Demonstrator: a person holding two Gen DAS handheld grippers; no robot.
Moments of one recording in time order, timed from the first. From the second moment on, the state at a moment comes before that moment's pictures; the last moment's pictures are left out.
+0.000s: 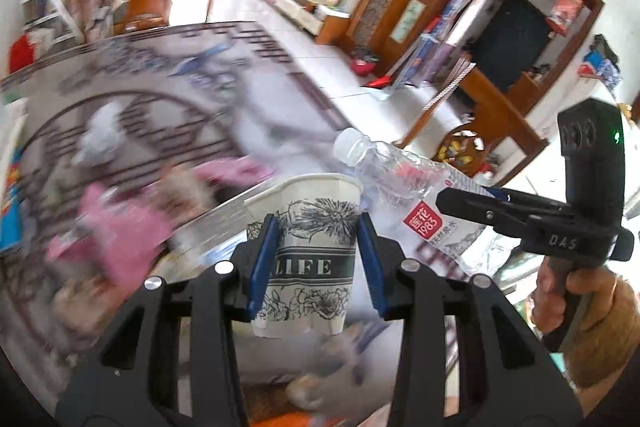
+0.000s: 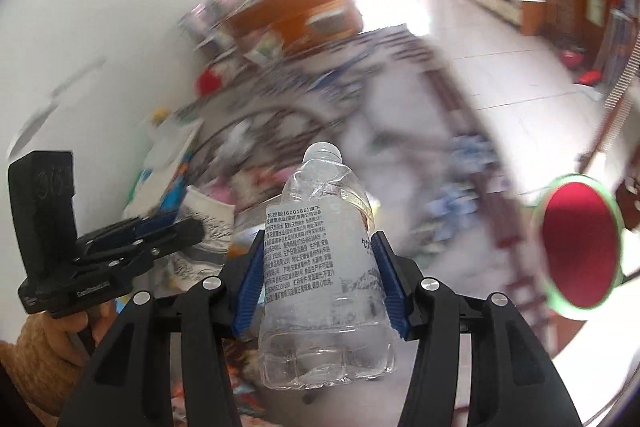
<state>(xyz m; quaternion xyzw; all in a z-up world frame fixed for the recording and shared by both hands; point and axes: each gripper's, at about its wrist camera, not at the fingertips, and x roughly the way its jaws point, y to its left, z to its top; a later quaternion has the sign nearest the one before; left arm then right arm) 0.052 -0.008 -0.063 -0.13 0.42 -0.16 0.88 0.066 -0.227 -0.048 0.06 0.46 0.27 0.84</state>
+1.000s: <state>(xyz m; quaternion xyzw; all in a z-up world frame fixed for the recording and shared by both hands) 0.231 -0.330 -0.146 -0.03 0.50 -0.31 0.81 0.135 -0.540 -0.146 0.26 0.51 -0.04 0.82</state>
